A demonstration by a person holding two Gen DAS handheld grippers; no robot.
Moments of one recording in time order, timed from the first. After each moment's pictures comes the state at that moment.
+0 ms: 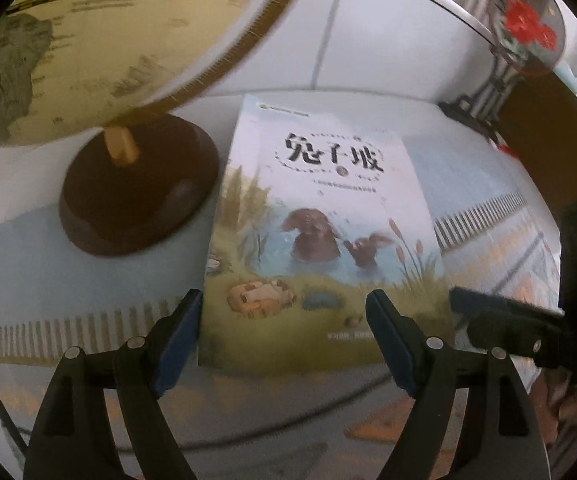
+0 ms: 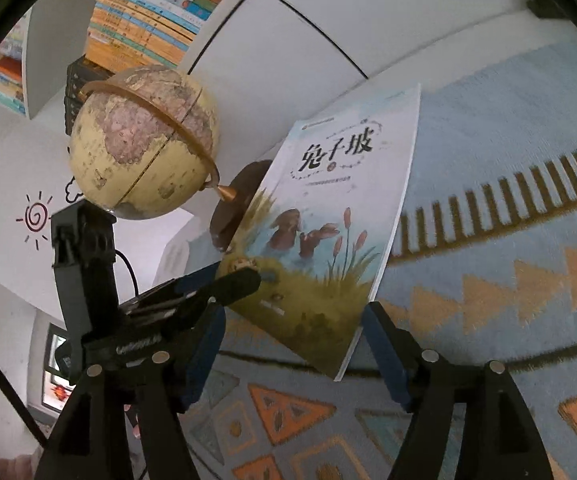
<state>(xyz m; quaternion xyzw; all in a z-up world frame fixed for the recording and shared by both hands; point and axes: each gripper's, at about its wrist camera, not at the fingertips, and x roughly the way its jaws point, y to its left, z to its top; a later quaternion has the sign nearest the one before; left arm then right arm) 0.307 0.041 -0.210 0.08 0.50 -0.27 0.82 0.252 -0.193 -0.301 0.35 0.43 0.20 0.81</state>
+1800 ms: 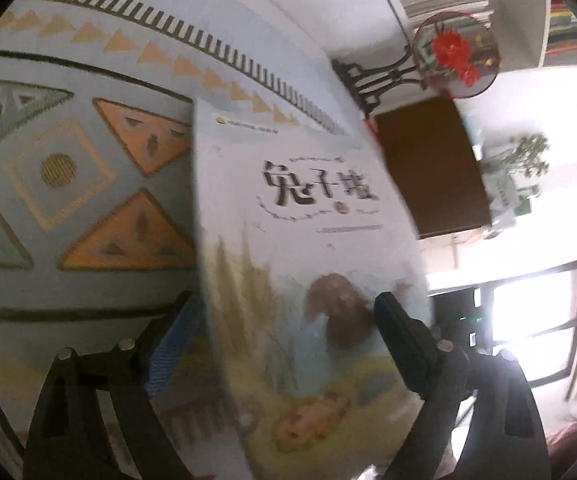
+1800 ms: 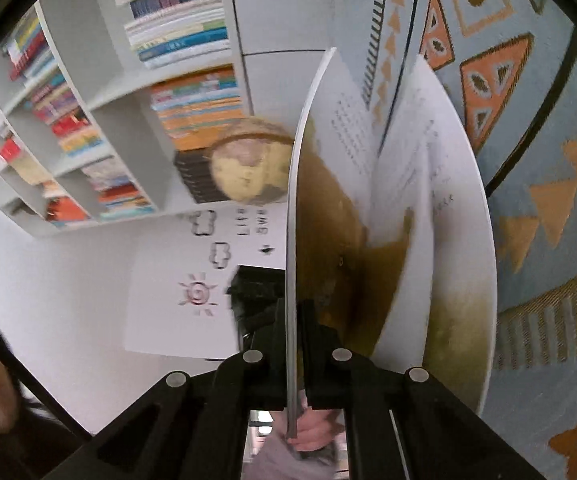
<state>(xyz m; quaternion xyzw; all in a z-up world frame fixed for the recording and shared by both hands) 0.165 0.034 -0.247 -0.24 0.59 -0.38 0.67 0.066 -0.256 -0.330 0.65 0.34 0.29 0.62</state>
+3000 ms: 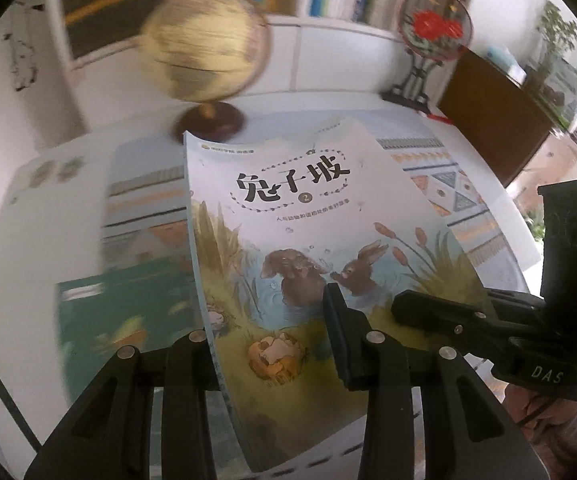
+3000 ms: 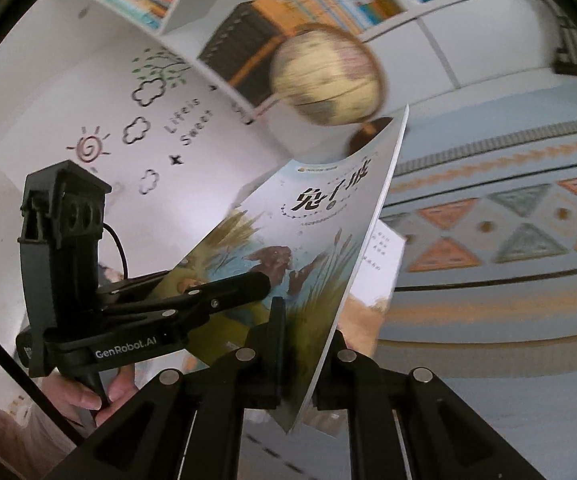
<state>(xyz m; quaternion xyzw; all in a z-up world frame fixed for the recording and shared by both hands) 0.080 0.143 -0.085 0.09 0.48 -0.23 0.84 0.042 -0.054 -0.182 0.28 0.39 0.27 0.83</state>
